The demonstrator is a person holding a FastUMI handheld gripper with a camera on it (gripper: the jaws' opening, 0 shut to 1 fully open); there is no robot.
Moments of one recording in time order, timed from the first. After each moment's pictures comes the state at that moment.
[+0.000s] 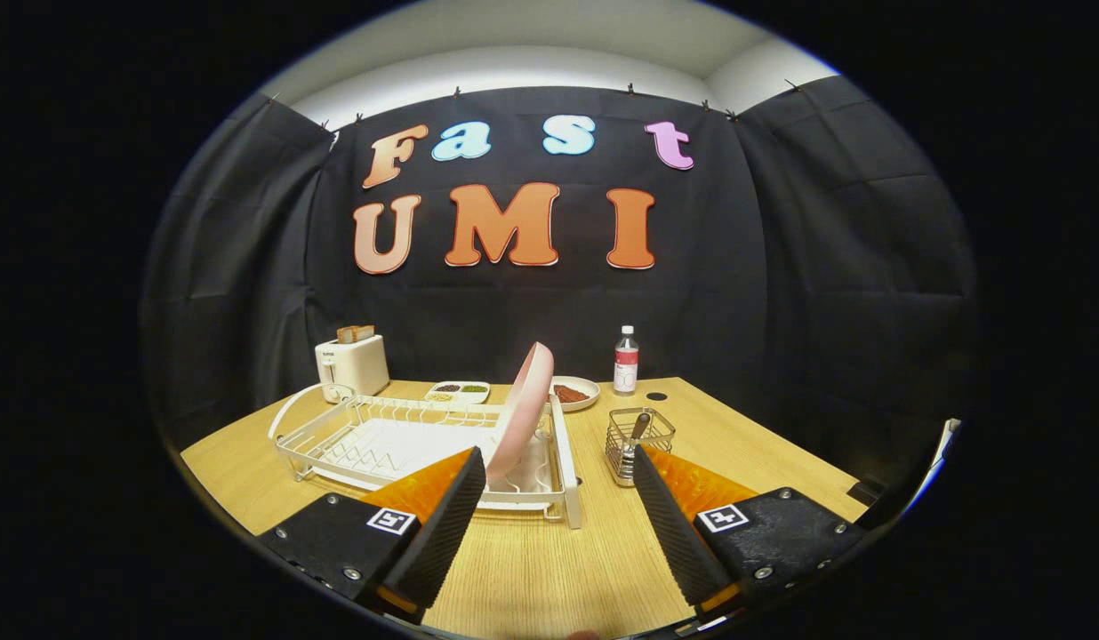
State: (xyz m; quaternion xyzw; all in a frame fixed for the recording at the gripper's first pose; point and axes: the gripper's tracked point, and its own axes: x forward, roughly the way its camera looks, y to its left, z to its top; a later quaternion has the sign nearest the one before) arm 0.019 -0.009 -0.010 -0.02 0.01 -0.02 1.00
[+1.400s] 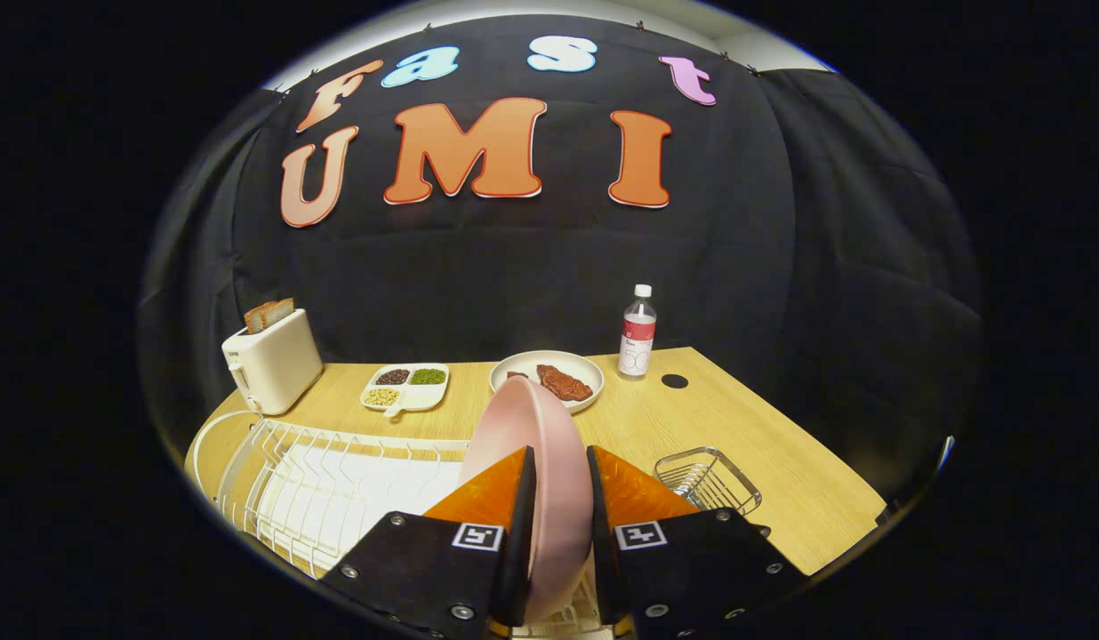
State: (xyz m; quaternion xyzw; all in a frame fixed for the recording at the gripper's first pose) arm 0.226 0.003 -0.007 -0.02 0.13 -0.08 0.99
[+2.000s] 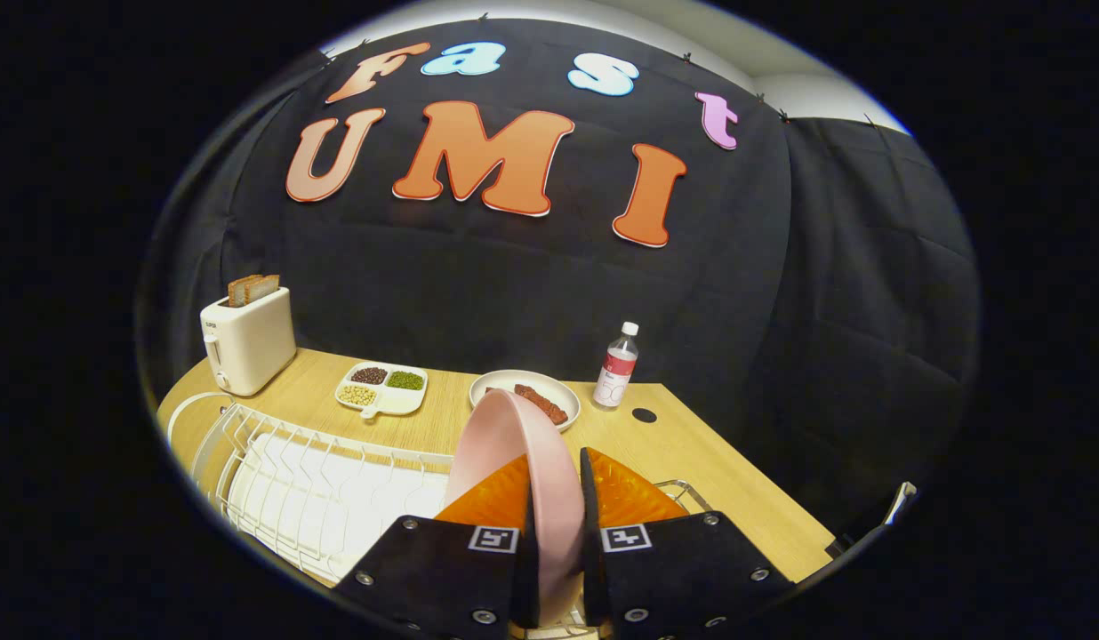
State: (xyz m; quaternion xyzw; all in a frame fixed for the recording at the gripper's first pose) arm 0.222 0.020 0.029 -0.11 0.09 -0.12 0.98
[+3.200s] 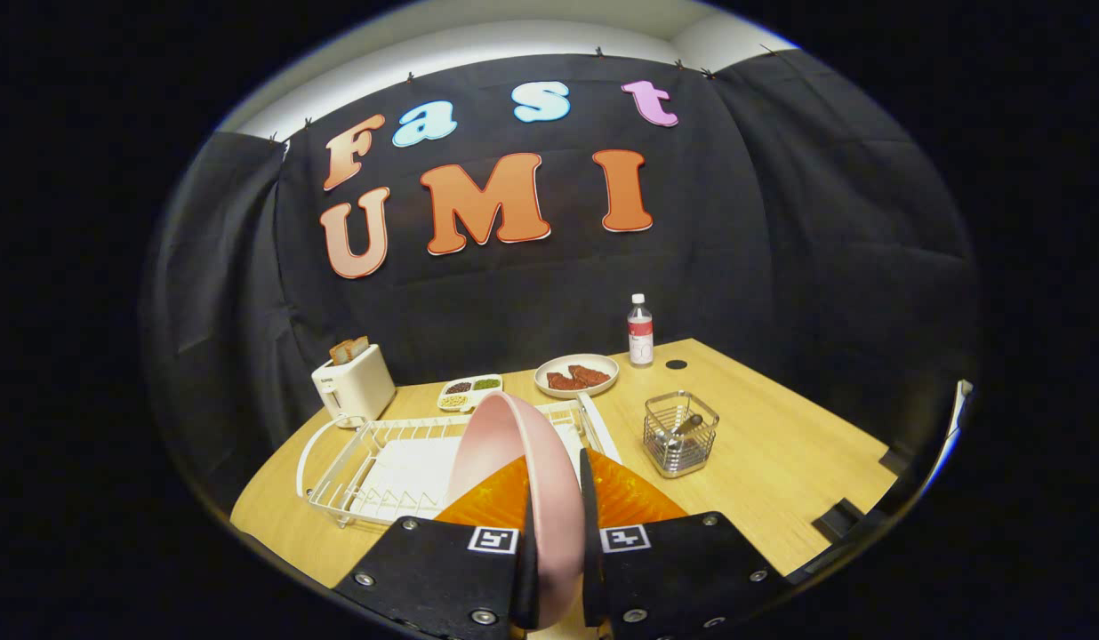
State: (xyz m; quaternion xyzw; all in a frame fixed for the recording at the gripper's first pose) arm 0.039 0.034 0.005 0.08 0.09 -0.03 0.99
